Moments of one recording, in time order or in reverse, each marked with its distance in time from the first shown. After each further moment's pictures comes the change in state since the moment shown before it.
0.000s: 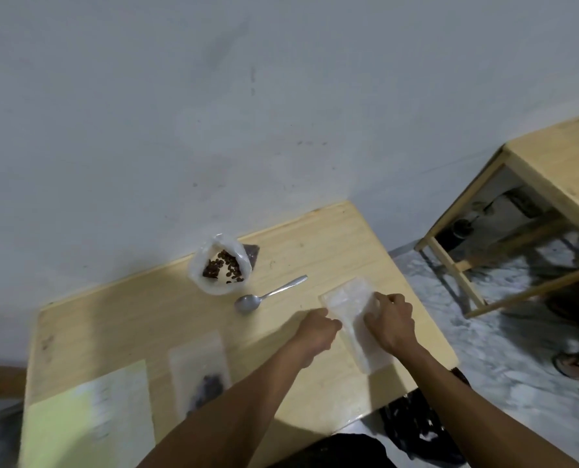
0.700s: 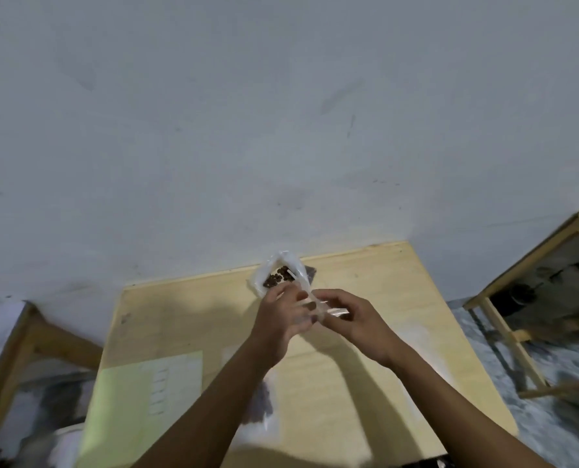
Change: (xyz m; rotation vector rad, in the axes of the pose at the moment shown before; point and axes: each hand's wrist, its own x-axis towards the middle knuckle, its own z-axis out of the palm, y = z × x) left_hand -0.116 0.026 -0.138 -0.796 0.243 0.349; right_hand -0.070 -0.160 -0.019 0.677 -0.412 -0.688
